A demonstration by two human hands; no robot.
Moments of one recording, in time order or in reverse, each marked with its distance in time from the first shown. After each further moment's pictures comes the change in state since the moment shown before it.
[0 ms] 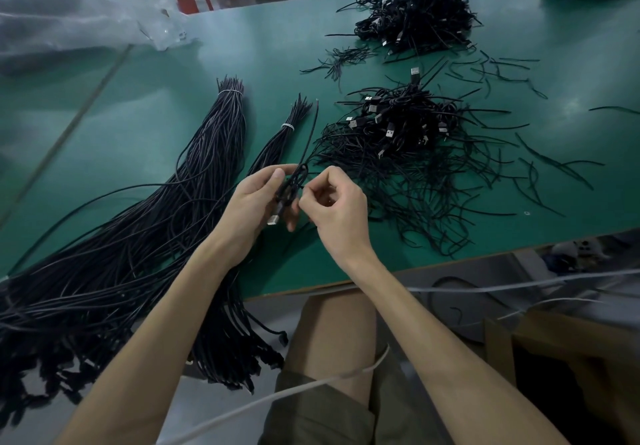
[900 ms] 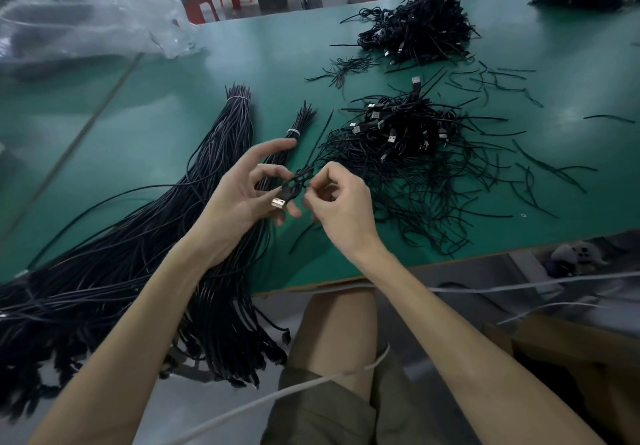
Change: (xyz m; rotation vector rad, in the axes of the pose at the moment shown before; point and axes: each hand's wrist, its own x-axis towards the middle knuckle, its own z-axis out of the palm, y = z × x) left_hand -0.024 0.033 -0.021 0.099 -0.152 0.194; right_hand 0.003 -0.019 -0.006 -0.027 -0.084 -0.003
